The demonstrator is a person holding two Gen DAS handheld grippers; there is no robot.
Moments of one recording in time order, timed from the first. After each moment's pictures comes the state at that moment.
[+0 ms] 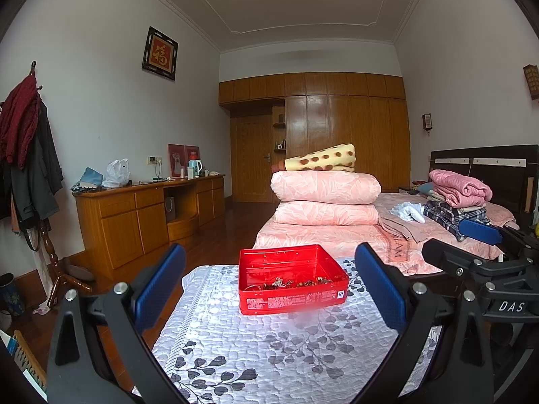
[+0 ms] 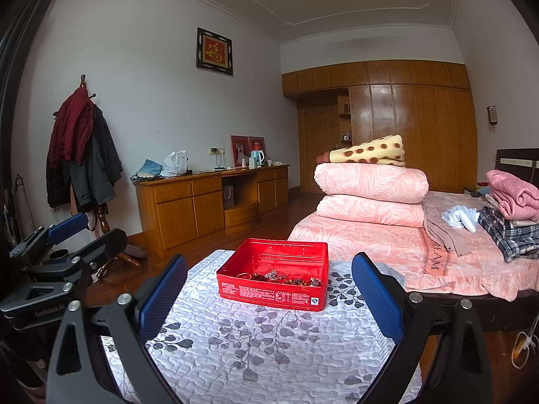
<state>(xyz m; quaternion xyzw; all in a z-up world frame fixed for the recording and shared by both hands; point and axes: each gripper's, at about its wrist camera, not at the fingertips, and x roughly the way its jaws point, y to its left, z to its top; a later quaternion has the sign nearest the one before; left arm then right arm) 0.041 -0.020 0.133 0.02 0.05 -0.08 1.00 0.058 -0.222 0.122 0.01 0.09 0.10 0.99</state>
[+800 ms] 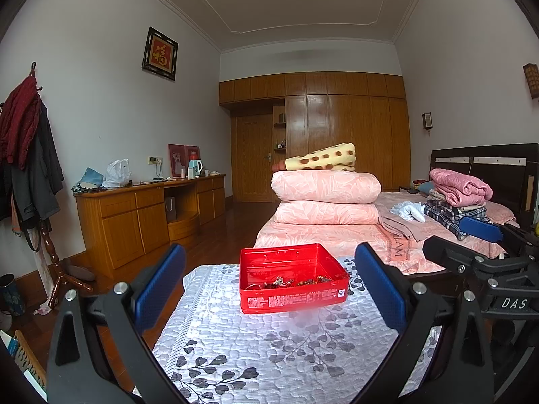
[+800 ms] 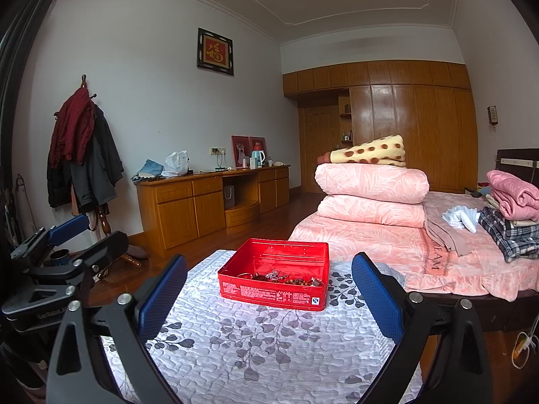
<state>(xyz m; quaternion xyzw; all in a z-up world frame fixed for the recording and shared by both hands) 0.040 -0.019 0.132 0.02 0.05 -0.08 1.00 0.058 -0.221 0.122 0.02 0.09 0.10 0.99</state>
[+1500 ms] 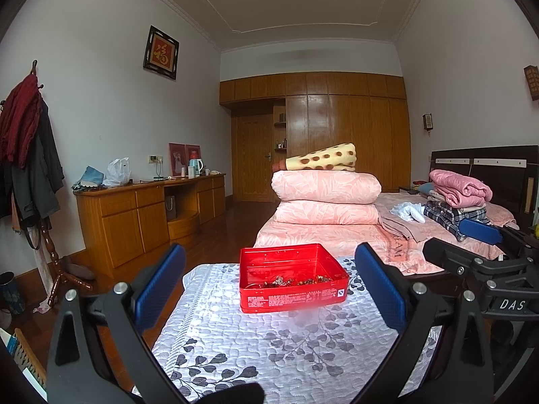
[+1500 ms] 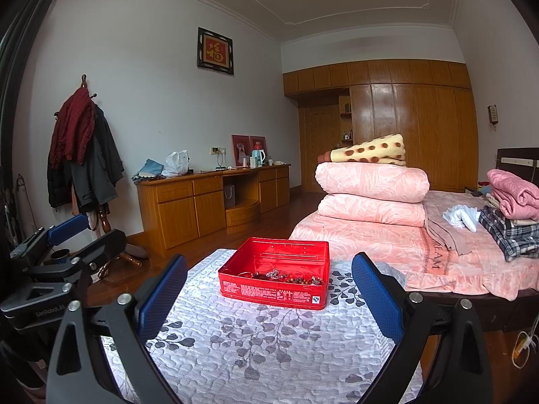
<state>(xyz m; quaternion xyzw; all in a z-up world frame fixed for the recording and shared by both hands) 0.039 -0.019 0.134 0.02 0.06 -0.08 1.00 0.058 -0.221 0.122 0.01 0.09 0.10 0.99</state>
